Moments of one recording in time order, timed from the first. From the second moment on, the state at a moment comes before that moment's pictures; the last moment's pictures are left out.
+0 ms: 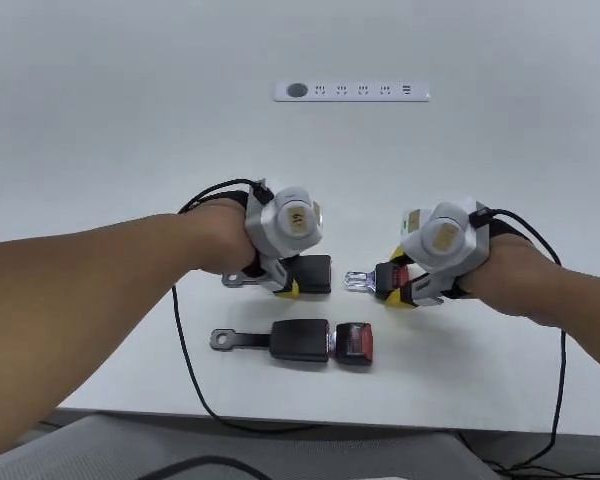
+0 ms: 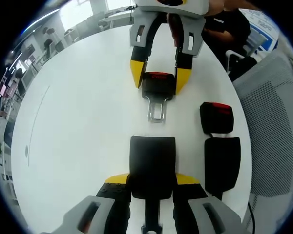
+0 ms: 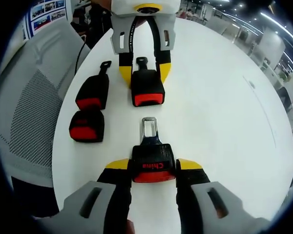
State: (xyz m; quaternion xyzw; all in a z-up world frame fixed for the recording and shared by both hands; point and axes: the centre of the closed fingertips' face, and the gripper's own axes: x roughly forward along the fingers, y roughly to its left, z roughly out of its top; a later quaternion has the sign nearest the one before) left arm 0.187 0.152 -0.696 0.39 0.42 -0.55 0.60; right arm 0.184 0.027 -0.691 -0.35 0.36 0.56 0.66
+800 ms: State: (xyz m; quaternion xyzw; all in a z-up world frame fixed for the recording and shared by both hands) left arm 0.190 0.155 -0.696 0.39 0.41 -0.54 0.62; right arm 0.180 -0.031 -0.692 -0.36 0.37 0.54 0.67
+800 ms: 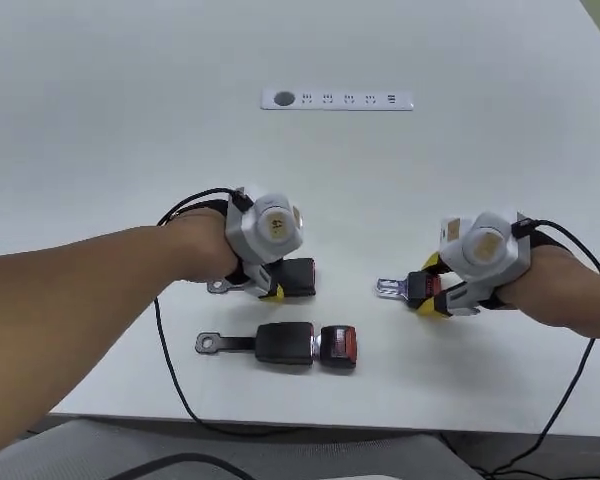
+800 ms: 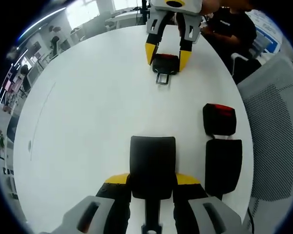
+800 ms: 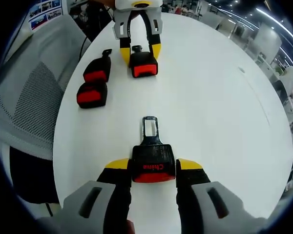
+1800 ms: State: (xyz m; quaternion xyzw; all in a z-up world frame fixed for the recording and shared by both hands) left arm 0.154 0.172 -0.634 0.25 0.36 -0.49 0.75; right arm 0.149 -0.018 -0.642 -0.22 0.34 0.45 0.80
